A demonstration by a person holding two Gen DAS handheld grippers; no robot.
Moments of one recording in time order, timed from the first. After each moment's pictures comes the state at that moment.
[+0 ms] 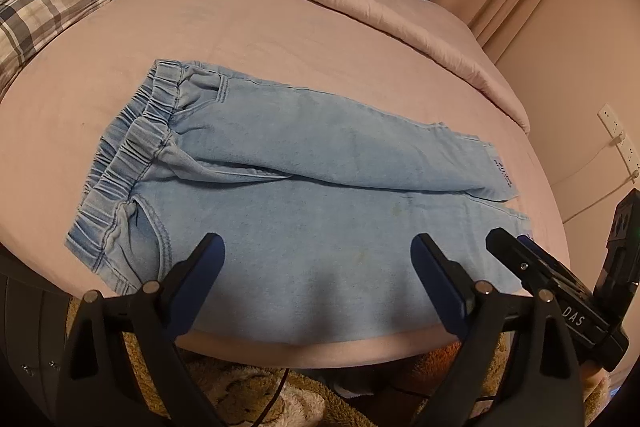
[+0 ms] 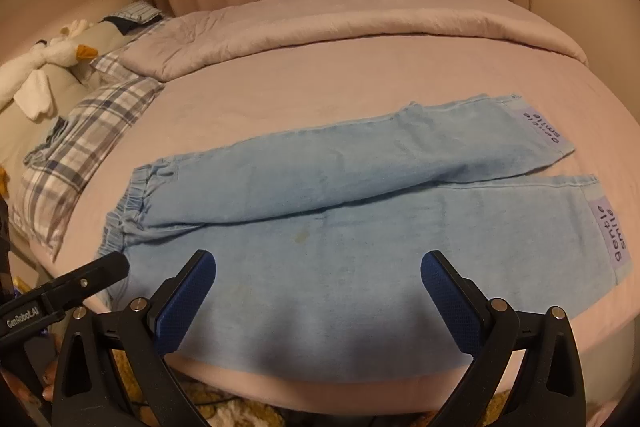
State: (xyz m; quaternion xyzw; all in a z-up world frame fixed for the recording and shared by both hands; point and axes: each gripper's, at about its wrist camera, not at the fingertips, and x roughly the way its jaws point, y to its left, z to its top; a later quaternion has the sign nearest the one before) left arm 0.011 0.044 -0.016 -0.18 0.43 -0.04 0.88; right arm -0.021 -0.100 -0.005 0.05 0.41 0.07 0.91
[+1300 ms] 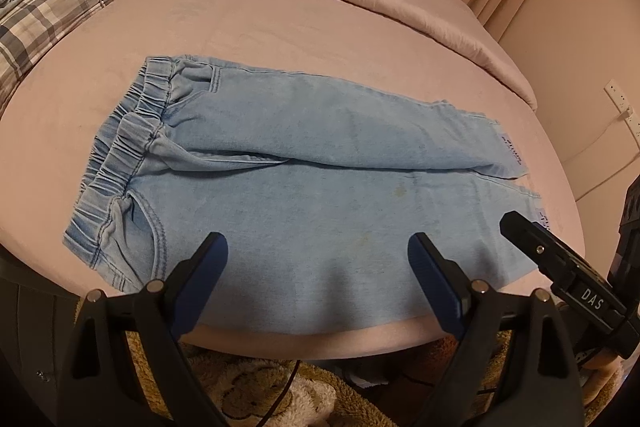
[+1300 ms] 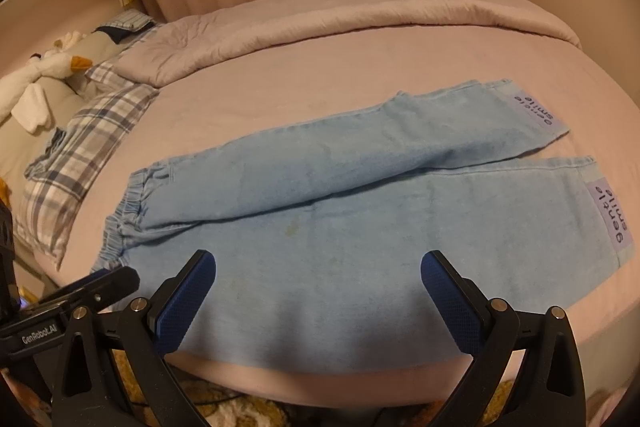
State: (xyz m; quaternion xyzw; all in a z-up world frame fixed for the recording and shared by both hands) left arm 0.012 0.026 -0.023 -0.15 0.45 -0.04 0.88; right arm -0.026 -0.115 -0.009 0.08 0.42 0.06 0.90
